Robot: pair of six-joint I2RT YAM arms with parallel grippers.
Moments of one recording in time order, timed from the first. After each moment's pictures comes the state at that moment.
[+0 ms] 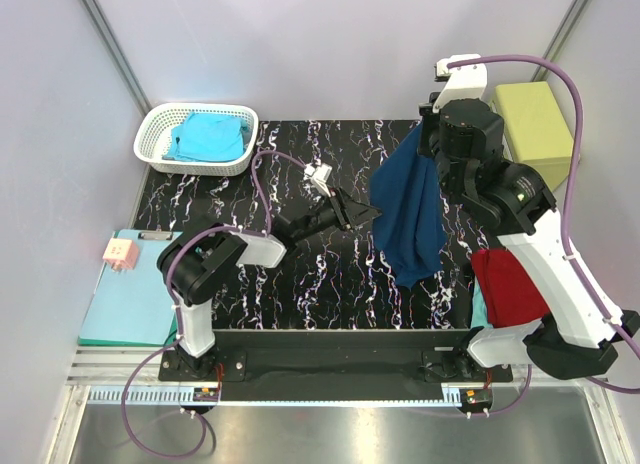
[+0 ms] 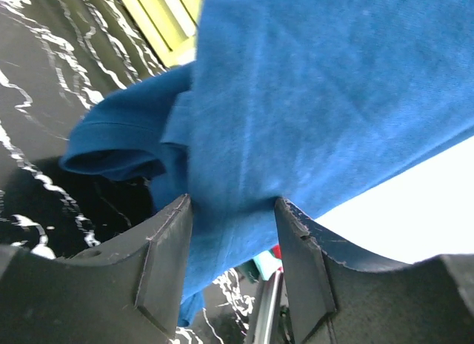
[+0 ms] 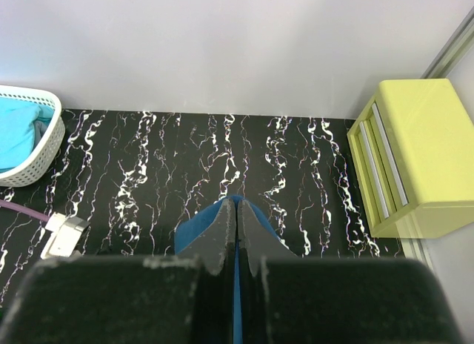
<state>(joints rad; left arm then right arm) -0.71 1.88 0.85 1.11 0.38 -1.00 0.73 1.33 1.88 -0.74 0.72 0.09</state>
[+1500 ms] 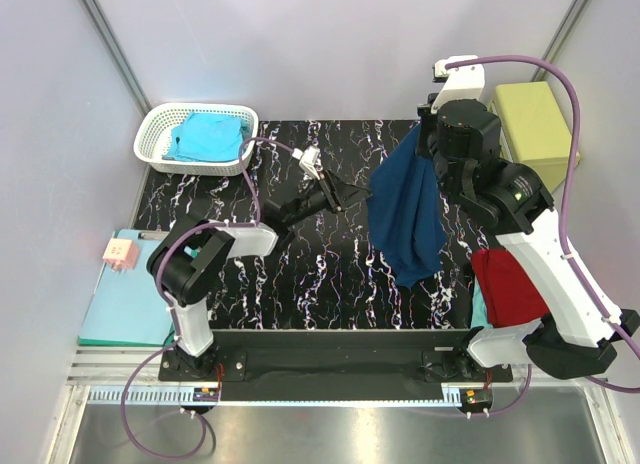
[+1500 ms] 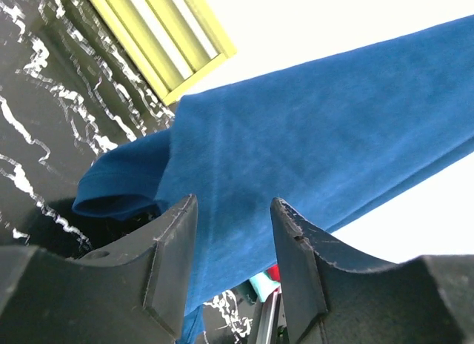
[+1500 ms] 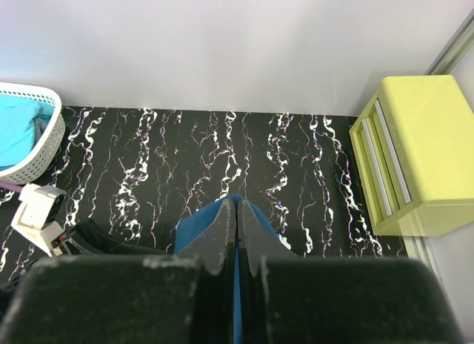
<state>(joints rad) -0.63 1.83 0.92 1.05 0.43 -1.00 0.73 1.33 1.87 -0.74 0.71 0.10</state>
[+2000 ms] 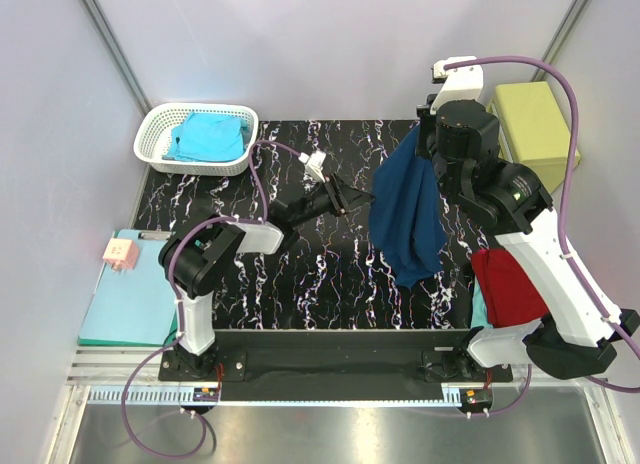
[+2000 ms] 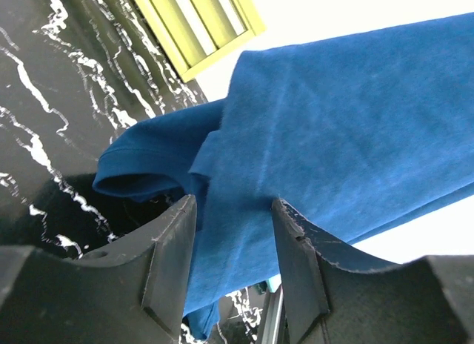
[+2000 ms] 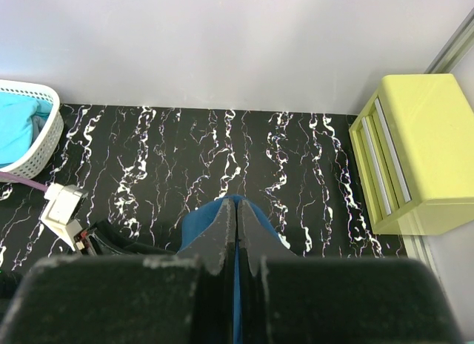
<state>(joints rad) -0.63 1.93 0.95 1.03 0.45 -1.02 0.73 1.33 1.86 -0.74 0.71 0.10</state>
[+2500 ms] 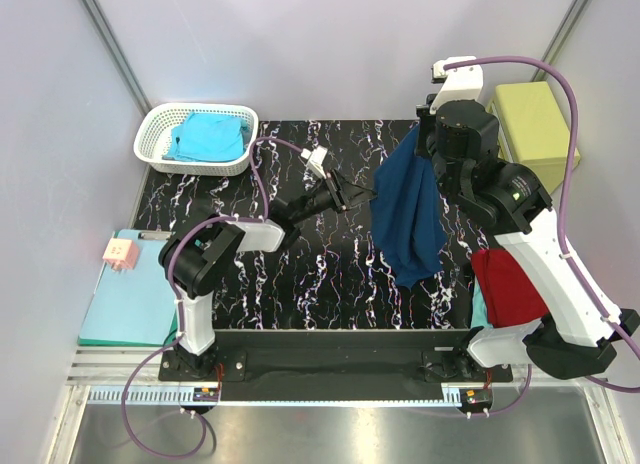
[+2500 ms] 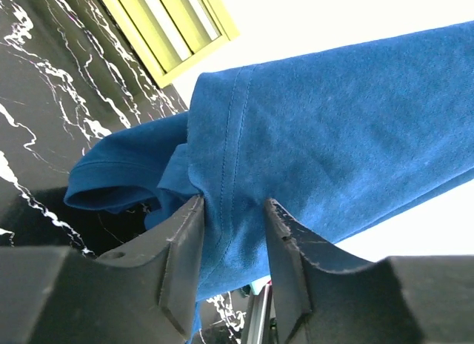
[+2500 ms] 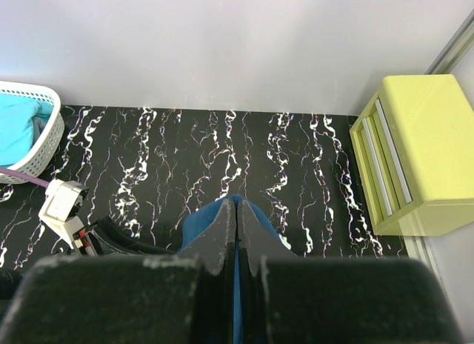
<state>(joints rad) -0.63 1.93 0.99 1.05 0.48 -1.06 0.73 1.33 1.86 -0.73 0.71 0.10</state>
